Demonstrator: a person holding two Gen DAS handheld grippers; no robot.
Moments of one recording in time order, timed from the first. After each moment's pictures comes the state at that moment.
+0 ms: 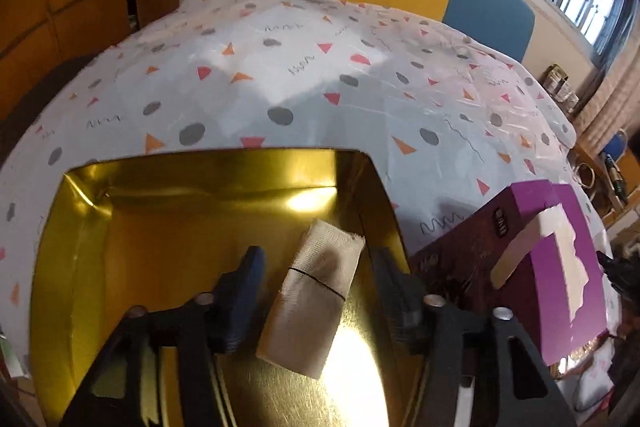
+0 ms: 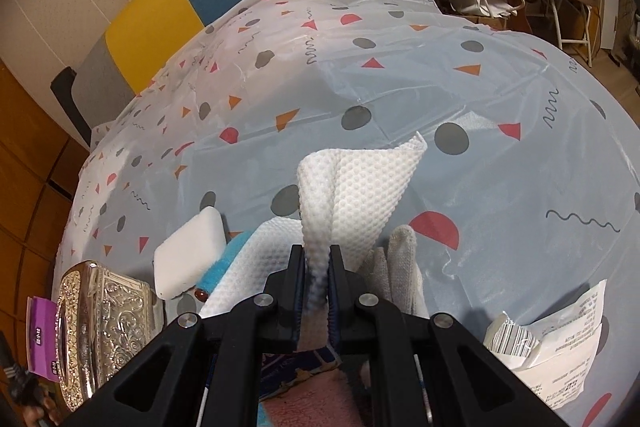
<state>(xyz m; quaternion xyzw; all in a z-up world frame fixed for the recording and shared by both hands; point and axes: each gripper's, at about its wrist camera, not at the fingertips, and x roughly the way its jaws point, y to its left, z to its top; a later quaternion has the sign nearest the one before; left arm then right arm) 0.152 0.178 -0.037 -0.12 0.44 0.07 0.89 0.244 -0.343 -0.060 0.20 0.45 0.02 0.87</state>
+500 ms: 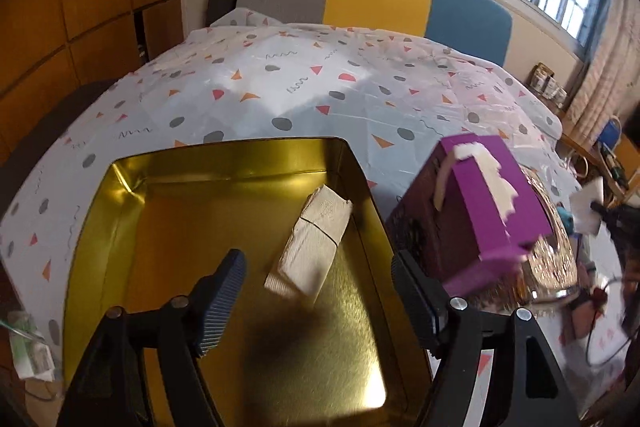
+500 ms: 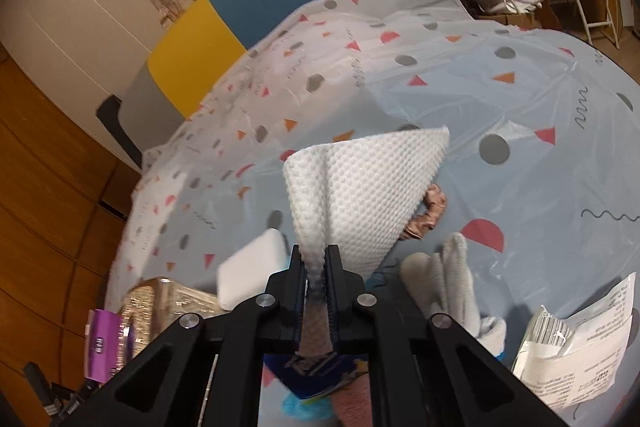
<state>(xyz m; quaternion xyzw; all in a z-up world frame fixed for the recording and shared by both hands) 0.076 0.151 -0.011 -0.09 0.40 0.07 0.91 0.233 -0.339 -0.032 0.27 0.40 0.10 0.87</state>
